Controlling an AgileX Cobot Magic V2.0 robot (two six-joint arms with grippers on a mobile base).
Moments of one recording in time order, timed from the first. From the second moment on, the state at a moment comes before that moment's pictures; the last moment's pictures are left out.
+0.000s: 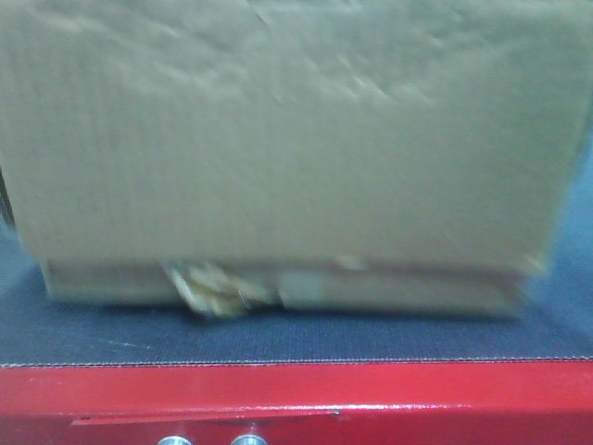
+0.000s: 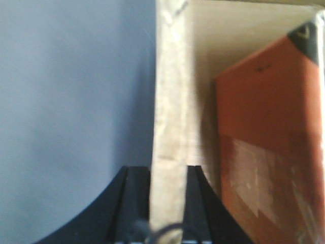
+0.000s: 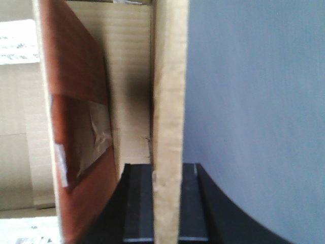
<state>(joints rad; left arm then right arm) -0.42 1.66 -1.68 0.31 1.16 -0.55 0.35 1.62 -1.61 -0.20 1.13 0.48</state>
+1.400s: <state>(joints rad) -0.42 1.44 -1.68 0.51 0.79 -0.58 0.36 1.47 -1.71 -0.42 0.84 0.55</state>
